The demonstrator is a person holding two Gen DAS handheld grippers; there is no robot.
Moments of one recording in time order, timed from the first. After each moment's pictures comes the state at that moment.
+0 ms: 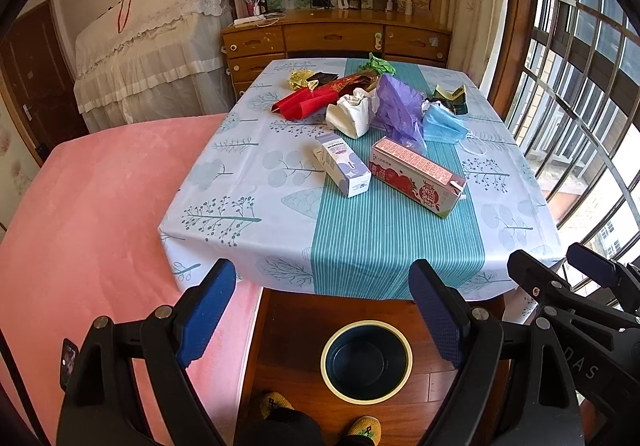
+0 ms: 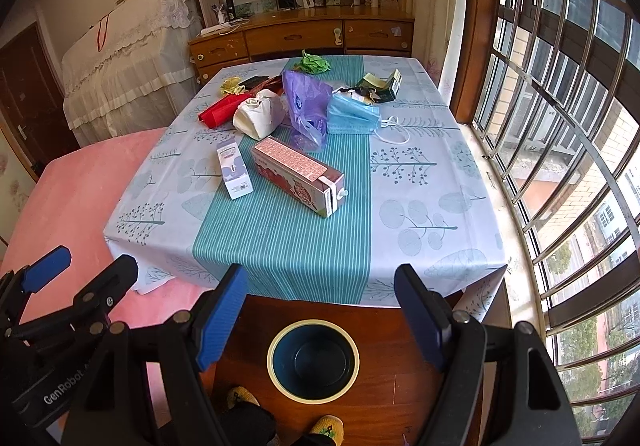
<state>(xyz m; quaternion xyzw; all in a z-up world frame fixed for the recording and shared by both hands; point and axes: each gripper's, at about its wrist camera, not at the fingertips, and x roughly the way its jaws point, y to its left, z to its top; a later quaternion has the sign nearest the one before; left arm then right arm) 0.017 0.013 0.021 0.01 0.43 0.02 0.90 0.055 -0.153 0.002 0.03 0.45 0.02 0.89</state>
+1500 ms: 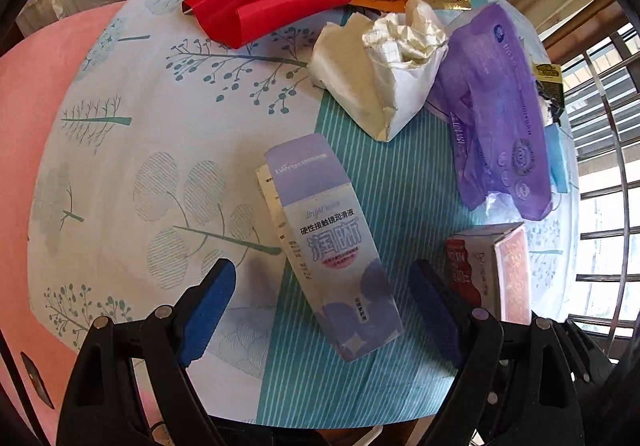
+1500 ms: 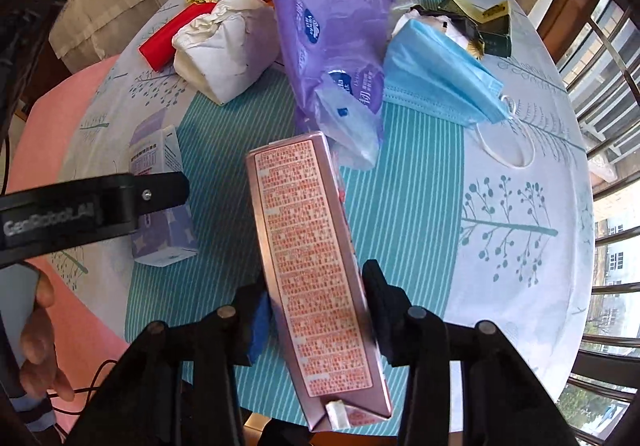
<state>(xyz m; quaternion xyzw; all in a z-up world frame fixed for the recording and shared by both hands) 0.317 0.025 -0.120 -0.10 0.66 -0.02 0.75 0.283 -0.142 -0.106 -0.01 0.61 0.07 0.79</state>
